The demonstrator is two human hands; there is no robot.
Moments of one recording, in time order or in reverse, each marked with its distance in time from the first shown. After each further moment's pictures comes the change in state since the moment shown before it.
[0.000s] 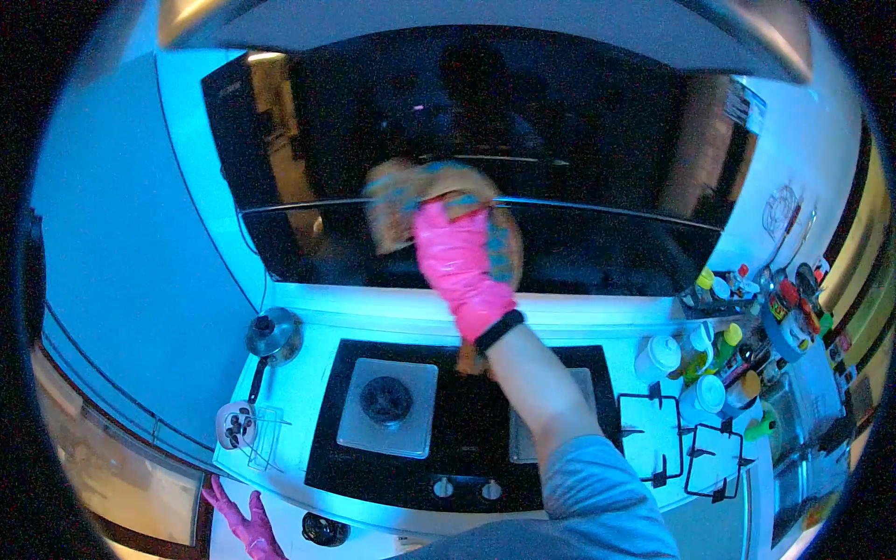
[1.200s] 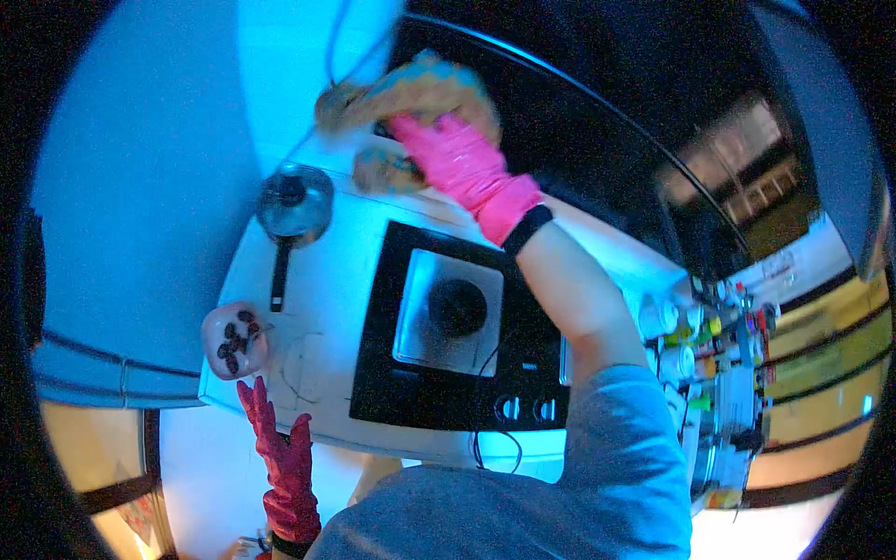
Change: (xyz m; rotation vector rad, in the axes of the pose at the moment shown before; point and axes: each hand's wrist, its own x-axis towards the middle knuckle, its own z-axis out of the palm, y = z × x) left_hand 0.102 -0.083 0.034 -0.286 -0.557 0.139; right_hand -0.017 -0.190 0.152 -0.174 -0.876 -0.484
